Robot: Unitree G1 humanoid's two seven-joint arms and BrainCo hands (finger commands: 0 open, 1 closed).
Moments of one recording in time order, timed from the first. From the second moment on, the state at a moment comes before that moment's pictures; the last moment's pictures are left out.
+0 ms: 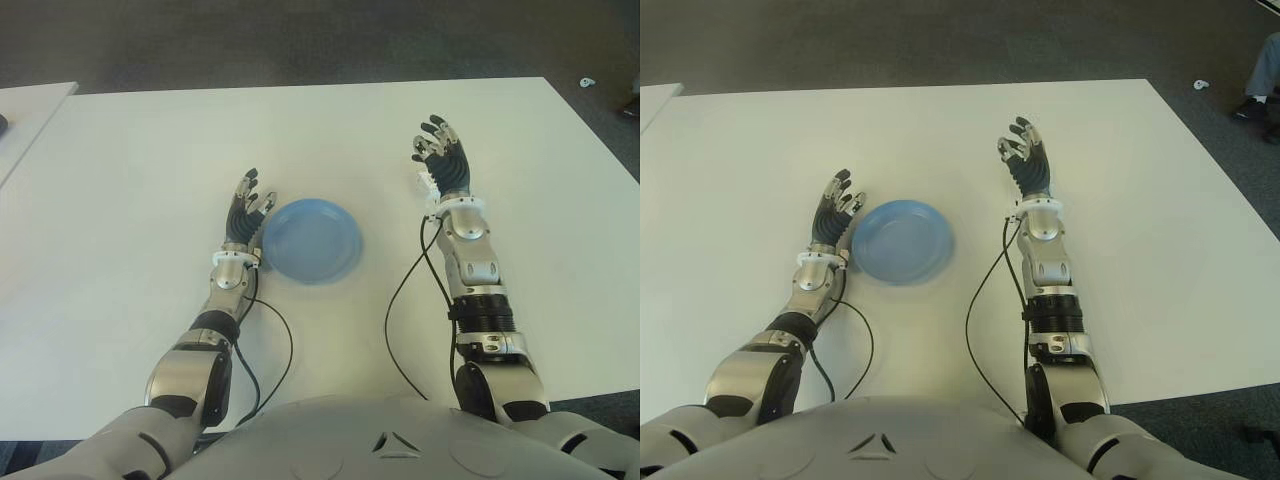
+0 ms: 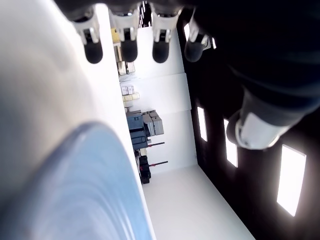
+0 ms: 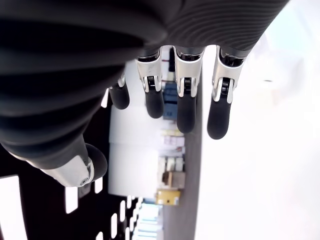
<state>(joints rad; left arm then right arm) -0.34 0.10 0.06 1.10 0.08 -0.79 0.11 -0.35 -0.10 -0.07 0.17 -0.03 0.10 -0.07</state>
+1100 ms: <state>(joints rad) -0.36 0.08 0.05 1.13 0.10 -0.80 0.14 -0.45 -0.43 0.04 0.47 -0.33 -0.15 -0.03</state>
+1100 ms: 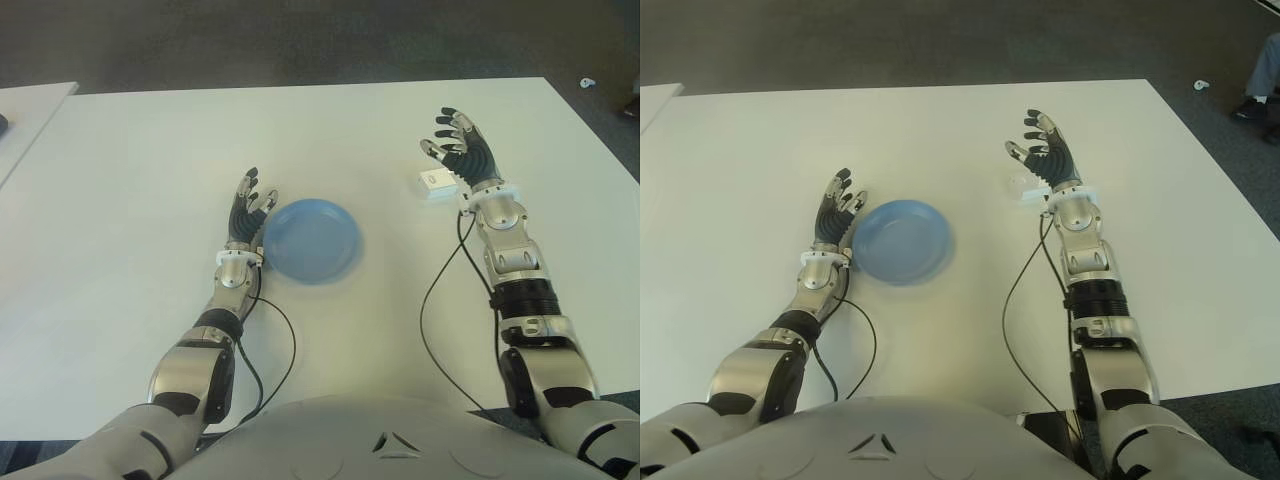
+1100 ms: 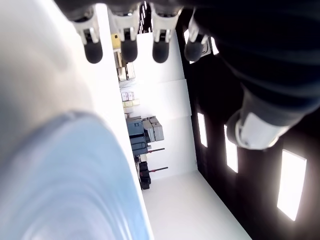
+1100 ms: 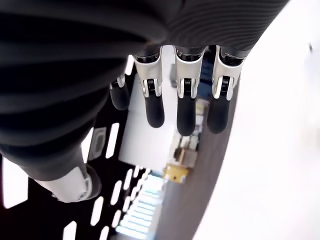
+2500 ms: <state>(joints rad) -0.36 0.07 0.04 1.13 0.10 -0.81 0.14 -0.72 -0.52 0.51 1.25 -0.75 -0.18 -0.32</state>
